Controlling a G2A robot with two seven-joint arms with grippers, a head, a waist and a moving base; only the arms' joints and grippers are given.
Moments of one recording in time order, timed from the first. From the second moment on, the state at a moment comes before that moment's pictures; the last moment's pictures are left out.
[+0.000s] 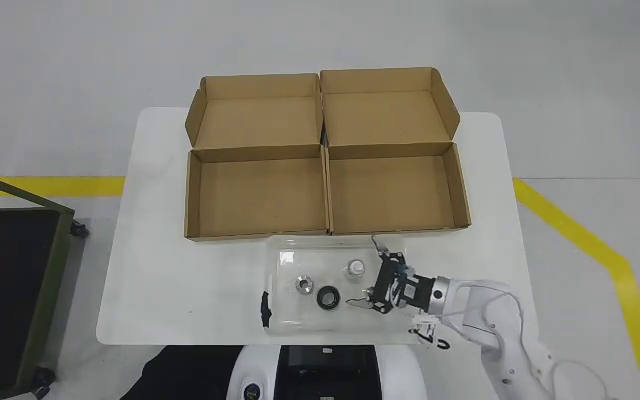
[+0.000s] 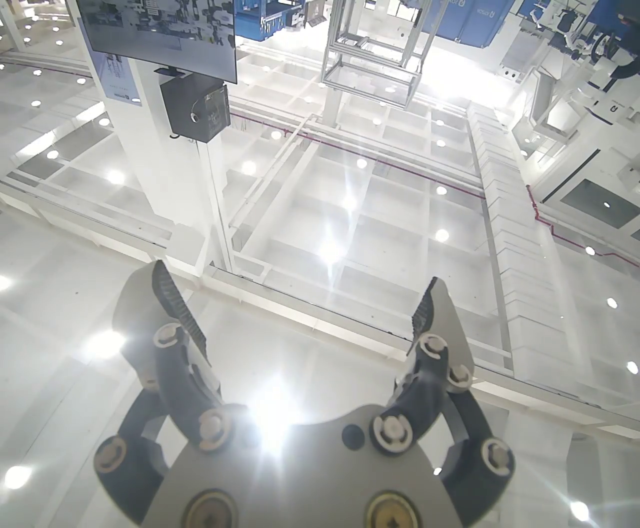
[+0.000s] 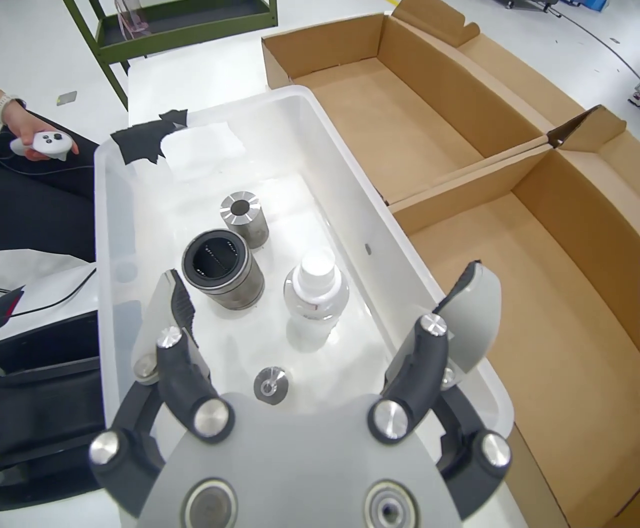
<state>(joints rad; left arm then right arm) -0.17 -0.33 -0.48 -1.21 3.07 0.34 0.06 -1.52 -1.15 1.33 -1.94 -1.42 -0.86 0.22</state>
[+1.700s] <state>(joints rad) -0.17 -0.33 -0.48 -1.21 3.07 0.34 0.06 -1.47 -1.13 1.30 -1.98 -1.08 -0.81 0.05</state>
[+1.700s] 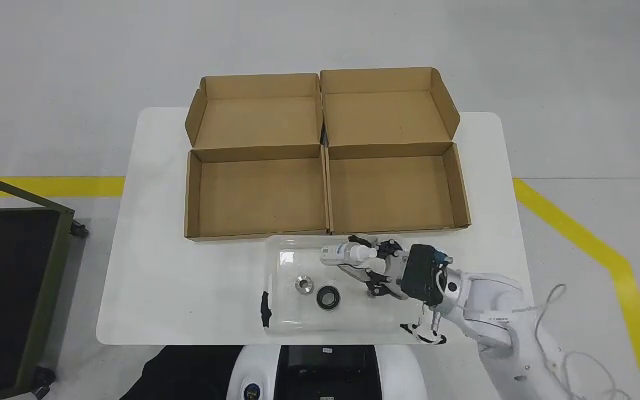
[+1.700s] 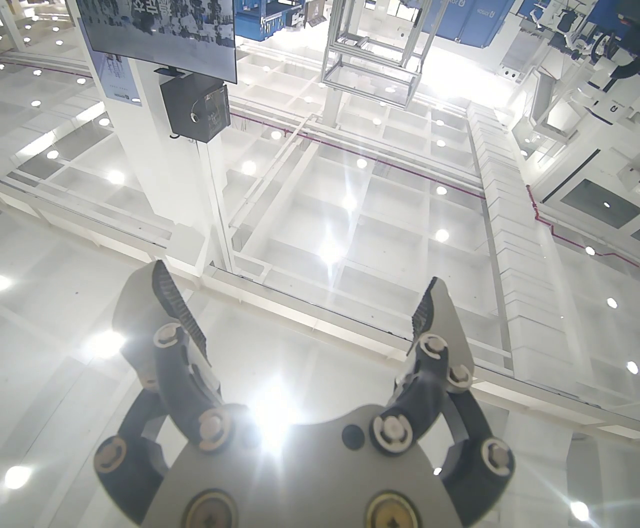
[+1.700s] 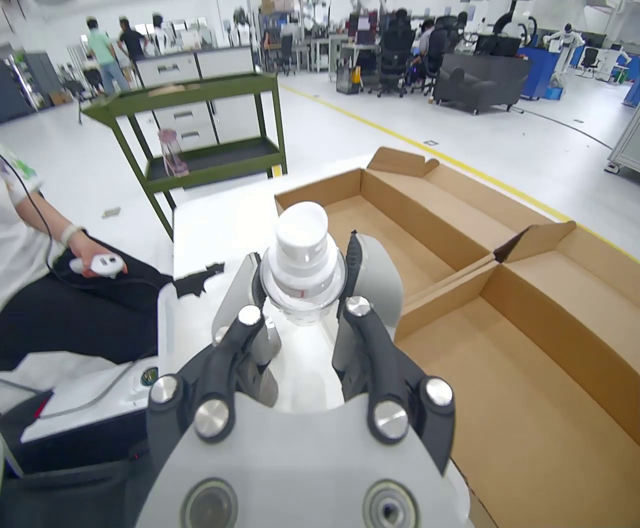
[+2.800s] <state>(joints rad) -0.17 -0.33 -0.48 -1.21 3.07 0.34 0.06 -1.44 -1.13 1.45 -2.09 -0.71 -0.71 -0.12</state>
